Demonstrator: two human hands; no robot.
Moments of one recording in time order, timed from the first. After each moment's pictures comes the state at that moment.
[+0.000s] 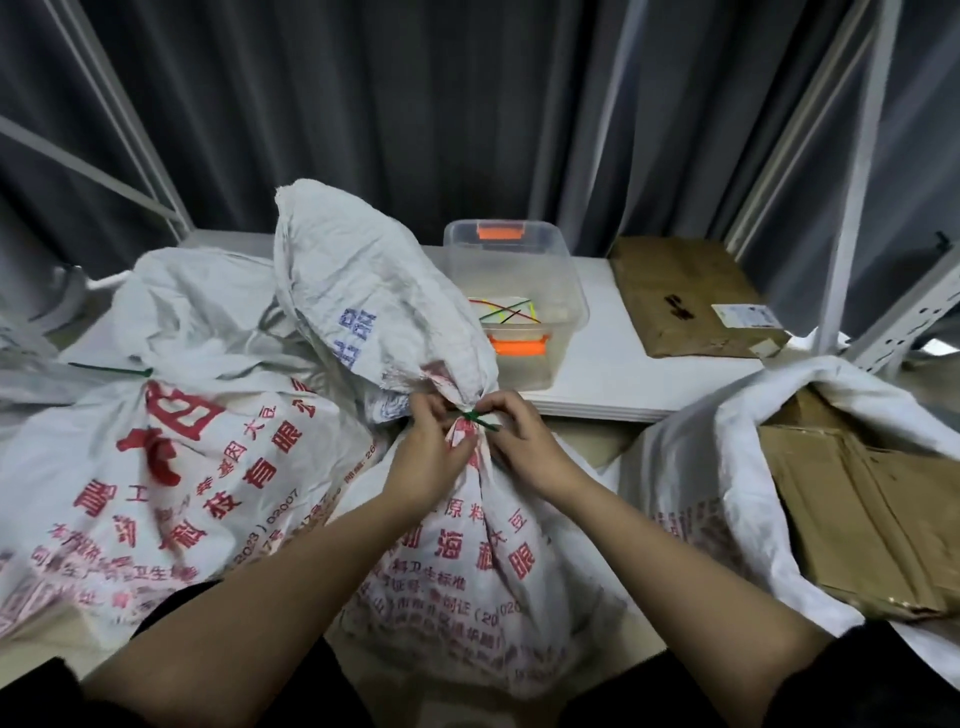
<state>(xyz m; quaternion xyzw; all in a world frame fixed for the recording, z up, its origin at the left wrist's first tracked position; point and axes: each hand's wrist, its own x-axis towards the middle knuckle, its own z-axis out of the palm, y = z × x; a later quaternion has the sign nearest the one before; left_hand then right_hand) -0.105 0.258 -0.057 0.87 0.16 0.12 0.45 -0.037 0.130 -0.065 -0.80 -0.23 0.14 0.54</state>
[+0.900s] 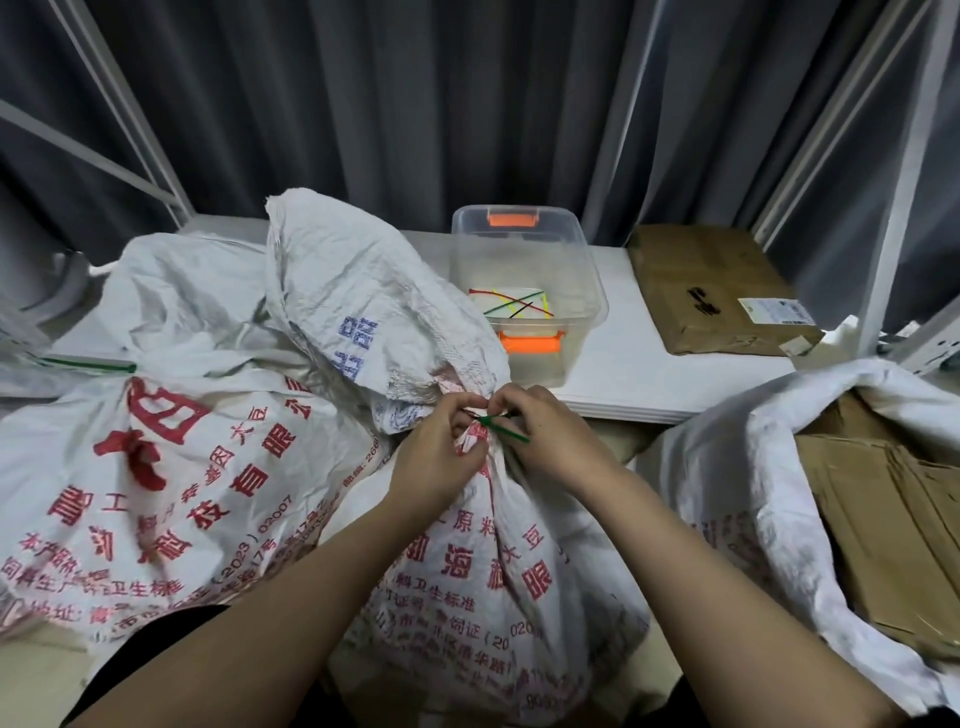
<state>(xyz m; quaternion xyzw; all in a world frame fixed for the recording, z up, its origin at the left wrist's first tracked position) -0.092 0.262 -0.067 0.87 0.11 0.11 0.46 -0.012 0.128 -0.047 -0.89 -0.30 0.13 0.31</state>
